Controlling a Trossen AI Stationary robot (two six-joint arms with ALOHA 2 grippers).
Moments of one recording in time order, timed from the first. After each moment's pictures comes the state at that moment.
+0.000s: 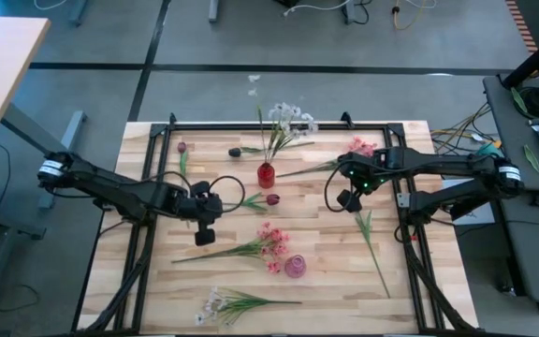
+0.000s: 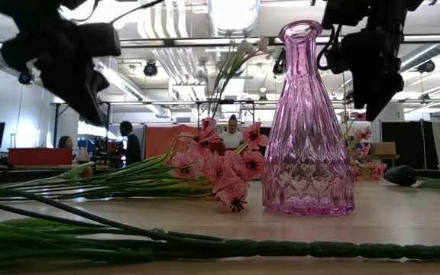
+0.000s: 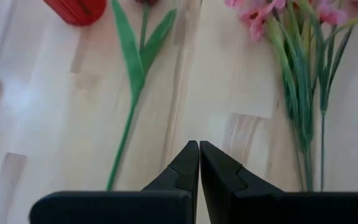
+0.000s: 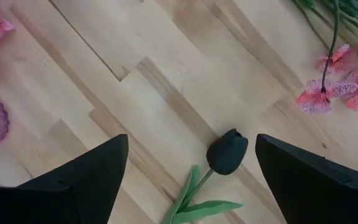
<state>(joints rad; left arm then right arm) -0.22 1.15 0.69 -0.59 -0.24 -0.31 -0.21 1.19 0.92 -1.01 -0.05 0.53</state>
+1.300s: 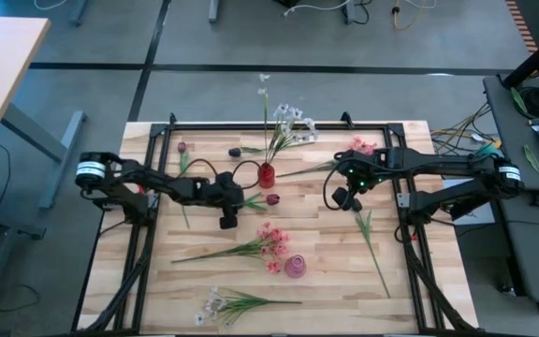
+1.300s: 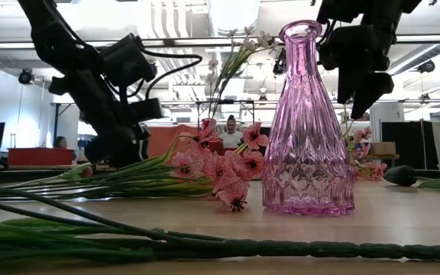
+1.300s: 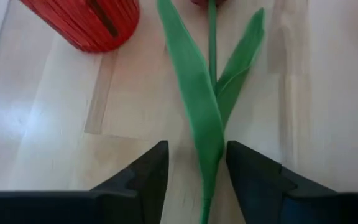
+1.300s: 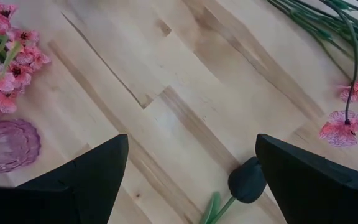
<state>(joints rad) 0.10 1.57 0.55 0.08 -0.16 0.05 -0.21 1.19 0.92 -0.90 -0.06 0.55</state>
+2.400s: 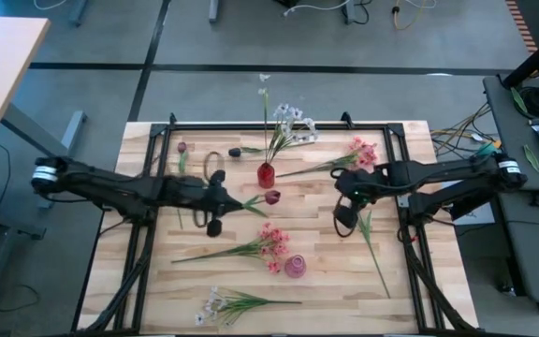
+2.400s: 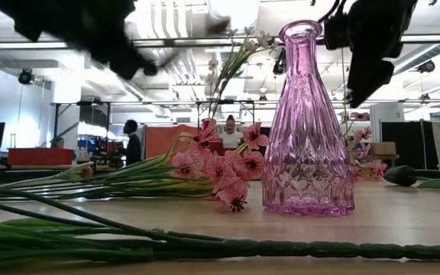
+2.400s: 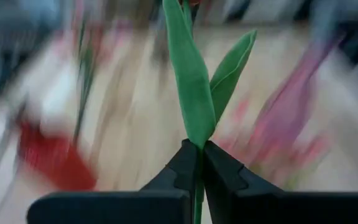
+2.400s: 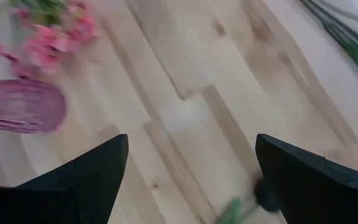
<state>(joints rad) -0.08 1.05 0.55 0.13 -0.05 -0.02 0.02 1.17 0.91 -0.84 0.03 0.54</state>
